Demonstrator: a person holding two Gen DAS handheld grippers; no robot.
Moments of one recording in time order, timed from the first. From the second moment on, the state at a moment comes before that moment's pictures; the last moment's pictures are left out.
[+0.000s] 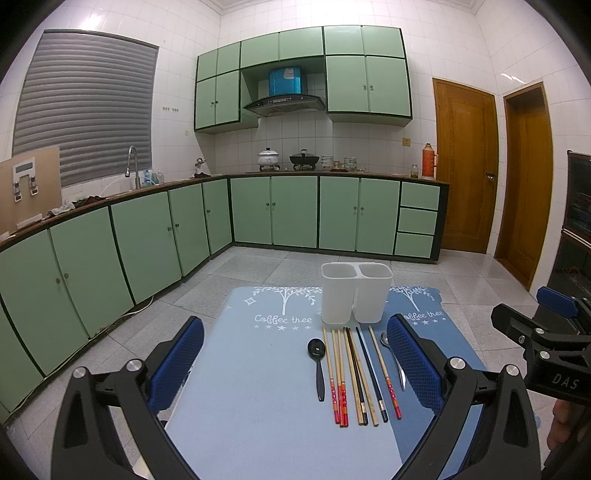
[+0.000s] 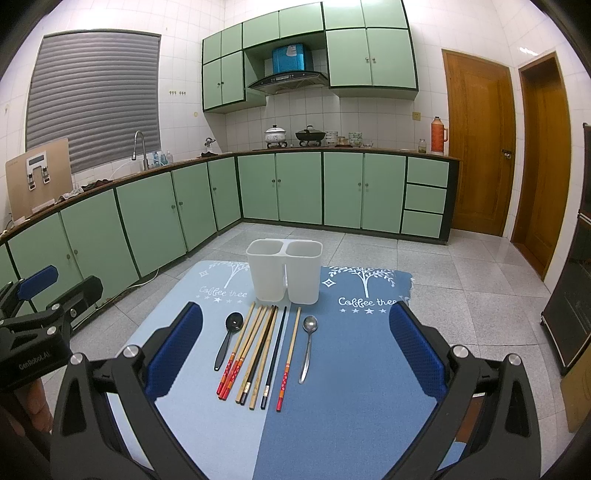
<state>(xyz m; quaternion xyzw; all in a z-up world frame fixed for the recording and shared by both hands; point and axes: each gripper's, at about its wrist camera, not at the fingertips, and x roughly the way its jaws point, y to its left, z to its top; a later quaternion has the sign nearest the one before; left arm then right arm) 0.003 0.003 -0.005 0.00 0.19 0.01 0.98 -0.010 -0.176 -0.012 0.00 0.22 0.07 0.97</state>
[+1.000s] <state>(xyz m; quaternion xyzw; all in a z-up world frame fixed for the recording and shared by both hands) 0.009 0.014 -0.007 0.01 0.19 0.02 0.98 -0.008 -0.175 -0.014 0.00 0.22 0.06 0.97</state>
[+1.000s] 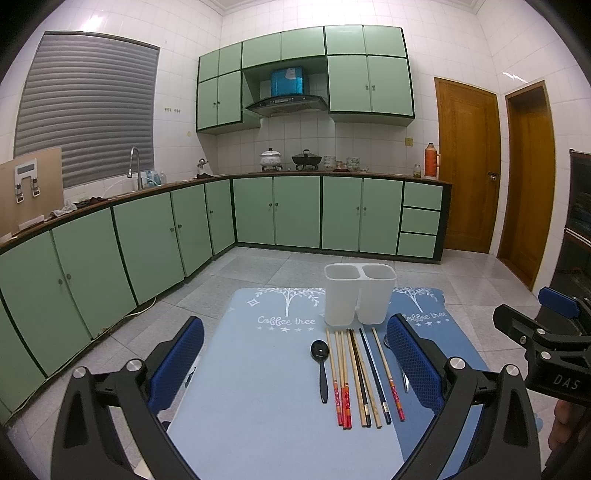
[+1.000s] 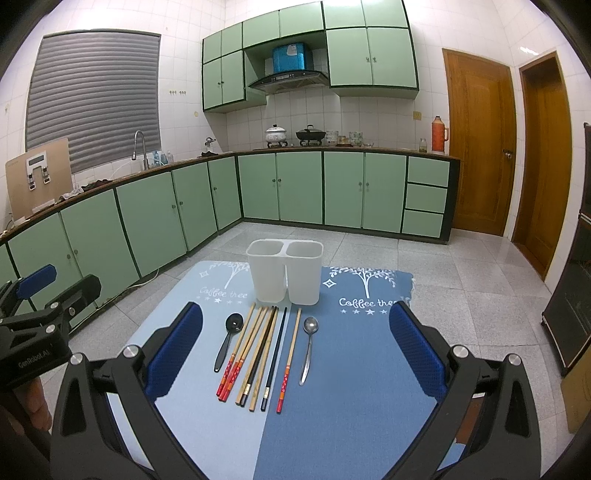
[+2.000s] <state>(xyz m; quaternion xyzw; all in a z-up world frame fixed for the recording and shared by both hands) 0.190 0.019 -0.119 0.03 0.36 0.03 0.93 0.168 -0.191 -0.122 0.02 0.40 0.07 0.92</state>
